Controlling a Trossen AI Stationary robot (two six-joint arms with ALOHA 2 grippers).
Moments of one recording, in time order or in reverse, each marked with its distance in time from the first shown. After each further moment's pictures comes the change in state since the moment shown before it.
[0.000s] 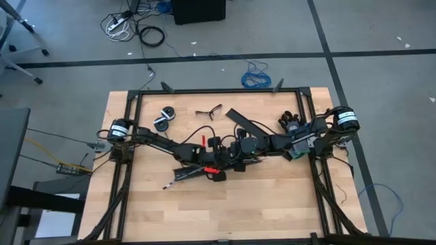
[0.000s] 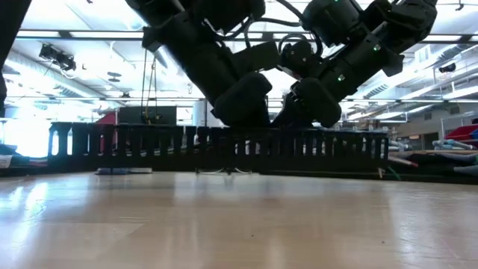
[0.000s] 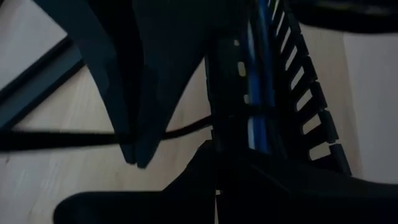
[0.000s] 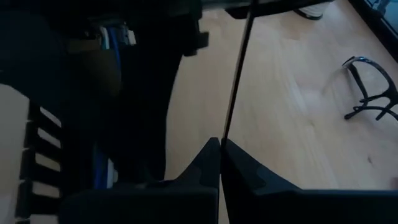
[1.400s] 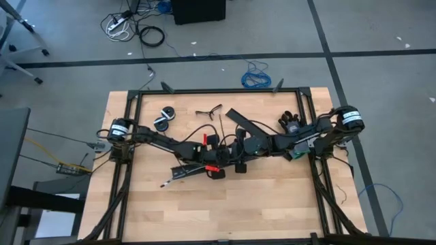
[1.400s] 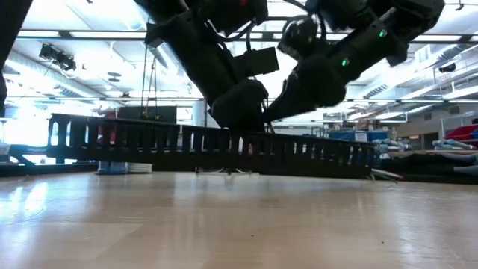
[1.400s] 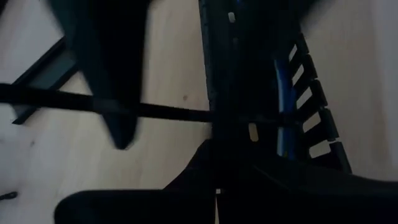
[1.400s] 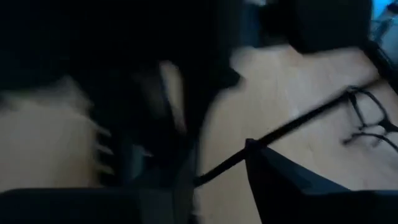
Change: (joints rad) left arm 0.014 0.000 0.037 -0.114 -0.028 -0.009; right arm 0.025 -0.055 -0.001 0.016 -0.021 -0.030
